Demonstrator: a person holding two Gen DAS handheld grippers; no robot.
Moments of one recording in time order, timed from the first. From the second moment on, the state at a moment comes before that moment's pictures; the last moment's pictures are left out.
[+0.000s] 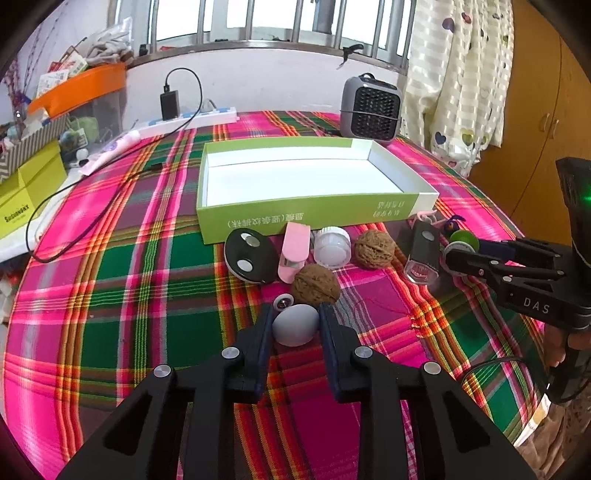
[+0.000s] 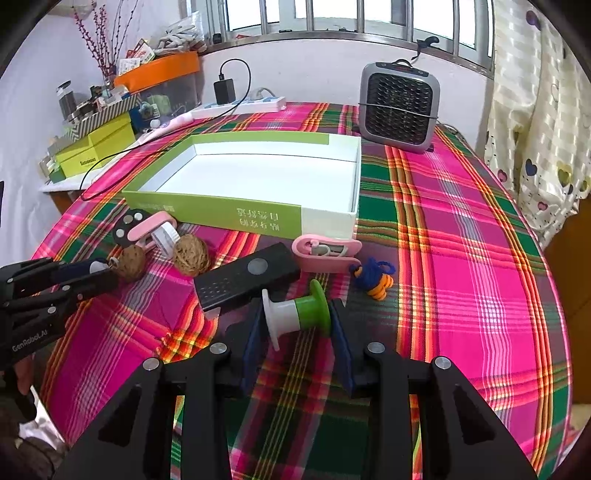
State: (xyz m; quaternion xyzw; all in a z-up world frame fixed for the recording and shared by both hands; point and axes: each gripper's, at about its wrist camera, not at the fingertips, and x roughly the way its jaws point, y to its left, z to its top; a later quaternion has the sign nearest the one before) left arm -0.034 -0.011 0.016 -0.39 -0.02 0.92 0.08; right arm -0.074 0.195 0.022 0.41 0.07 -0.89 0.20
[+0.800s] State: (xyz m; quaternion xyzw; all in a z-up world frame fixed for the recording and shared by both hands) left arm -0.063 -0.013 0.053 -0.35 -0.02 0.93 0.09; right arm -0.086 0.171 0.062 0.38 0.07 -0.90 0.23
